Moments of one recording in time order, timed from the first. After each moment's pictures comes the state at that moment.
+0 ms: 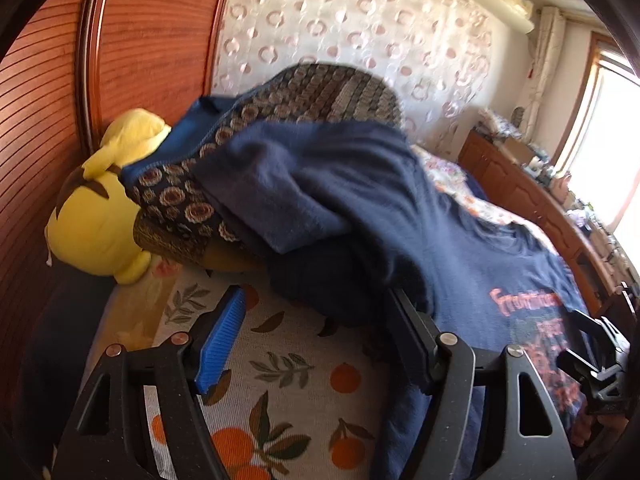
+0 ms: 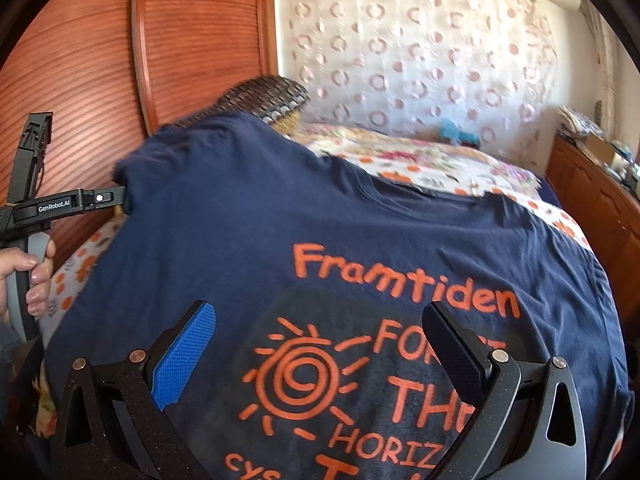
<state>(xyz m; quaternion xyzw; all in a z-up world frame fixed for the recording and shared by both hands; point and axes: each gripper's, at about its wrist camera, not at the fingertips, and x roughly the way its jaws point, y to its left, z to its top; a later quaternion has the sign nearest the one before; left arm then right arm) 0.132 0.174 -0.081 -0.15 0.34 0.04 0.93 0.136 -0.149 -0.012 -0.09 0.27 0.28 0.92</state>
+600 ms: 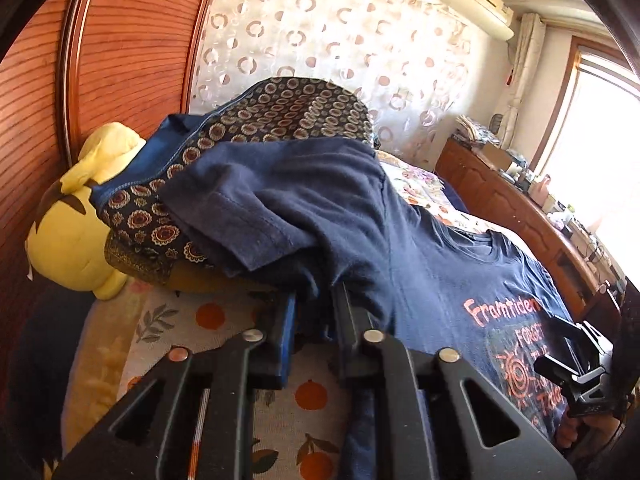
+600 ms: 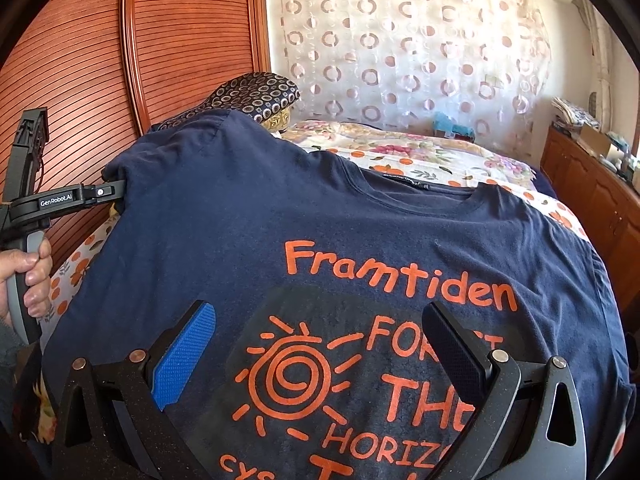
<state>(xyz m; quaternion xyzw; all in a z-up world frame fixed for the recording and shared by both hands) 0.132 0.166 -0.062 -0.15 0.31 0.00 0.94 0.136 -0.133 -0.016 -0.08 0.27 0.27 0.92</state>
